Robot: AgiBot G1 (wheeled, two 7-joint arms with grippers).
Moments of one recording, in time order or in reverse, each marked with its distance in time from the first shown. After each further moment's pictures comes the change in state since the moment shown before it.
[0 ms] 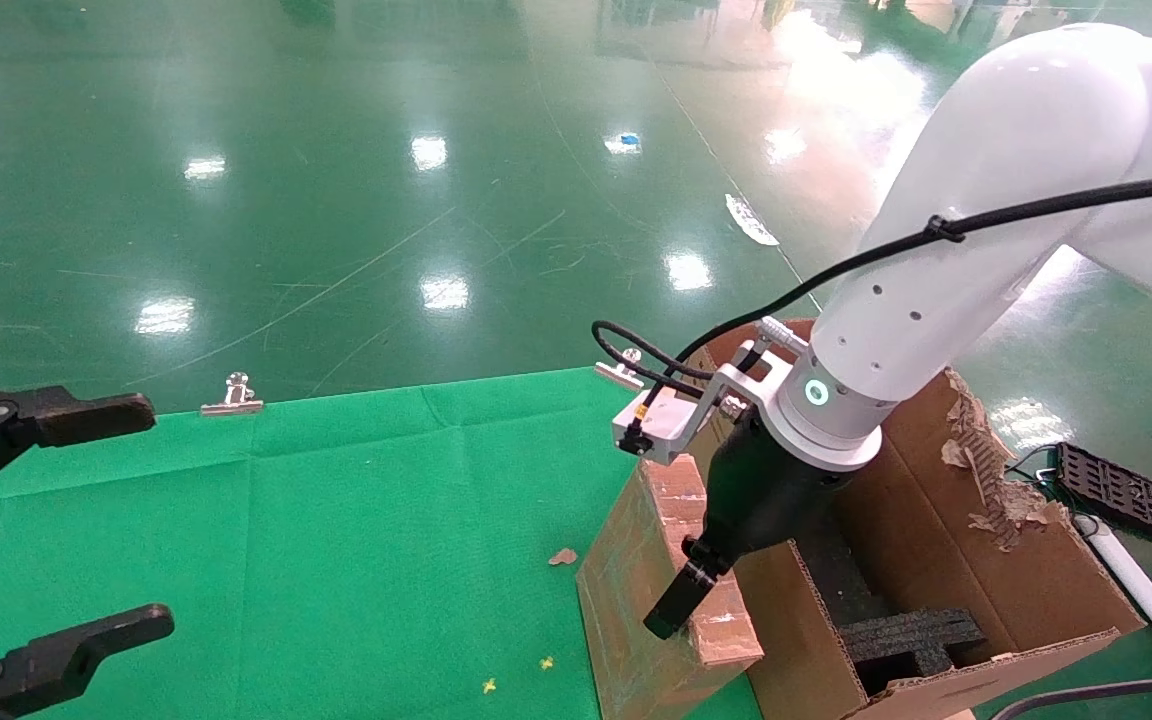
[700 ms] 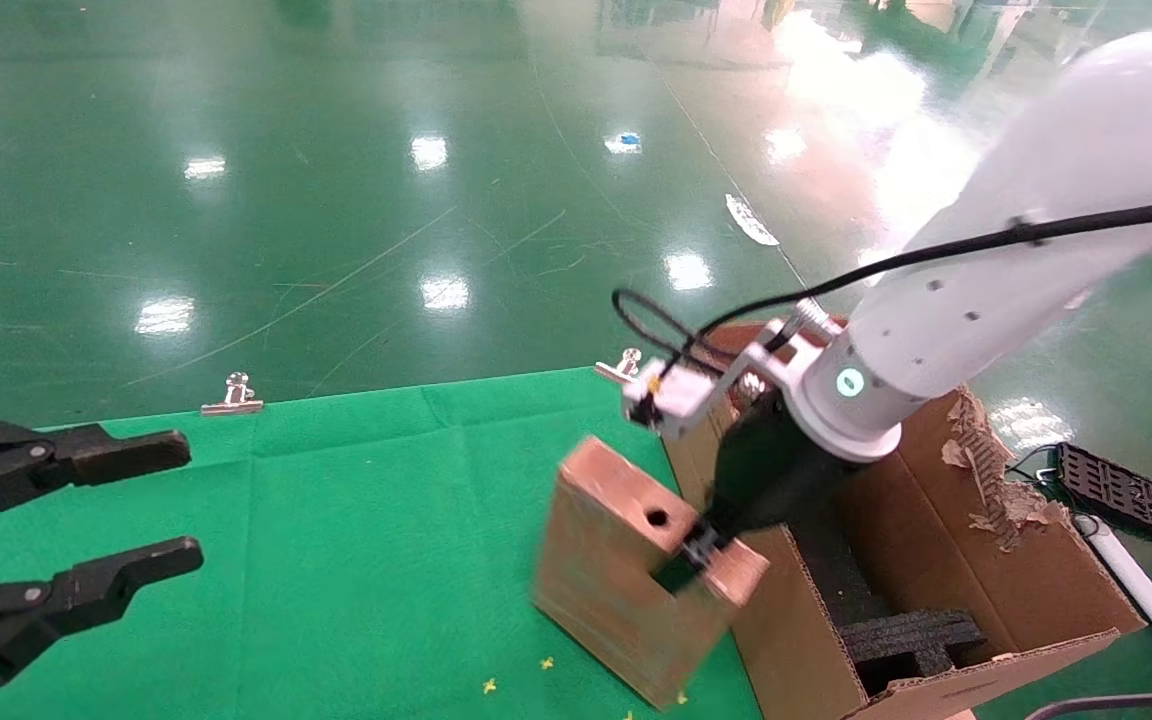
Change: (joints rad) left arm 0.000 -0.001 0.001 0.000 -0.001 -0.001 0.001; right arm 0.025 0.132 0.068 0.083 0.014 0.139 -0.069
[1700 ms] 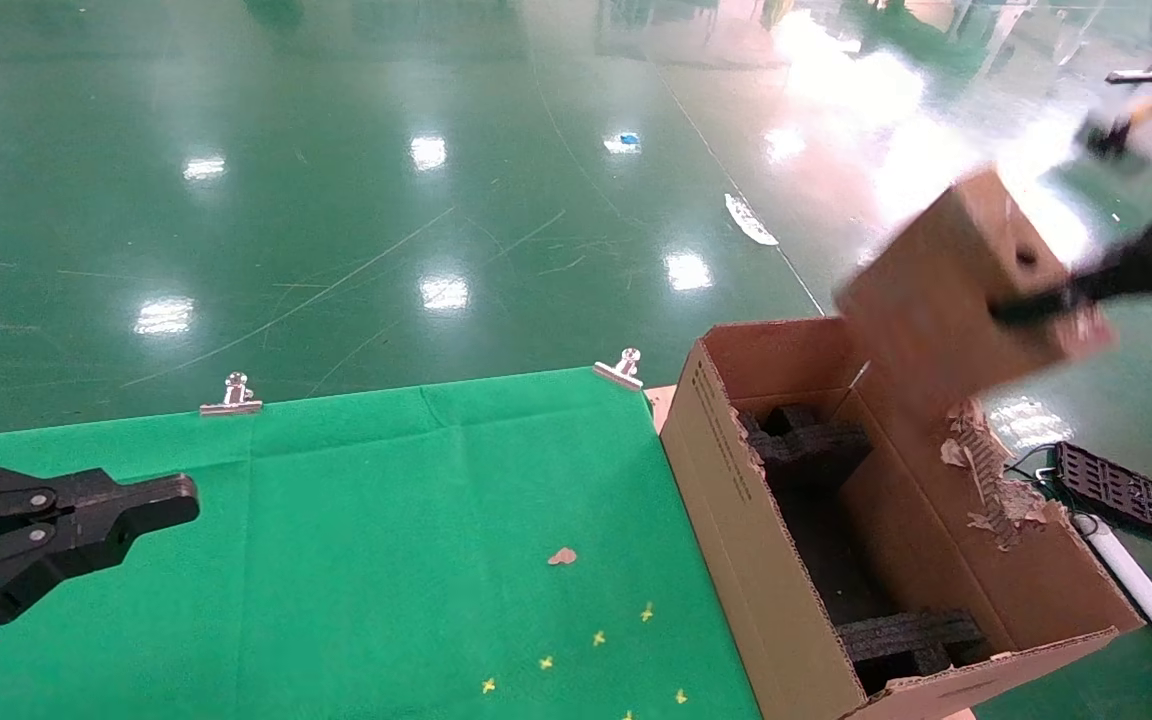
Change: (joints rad) left arm 0.000 -0.001 0.002 0.000 -0.001 -0.001 0.001; right arm 0.247 0.303 0.078 -0.350 -0.258 -0.073 -0.222
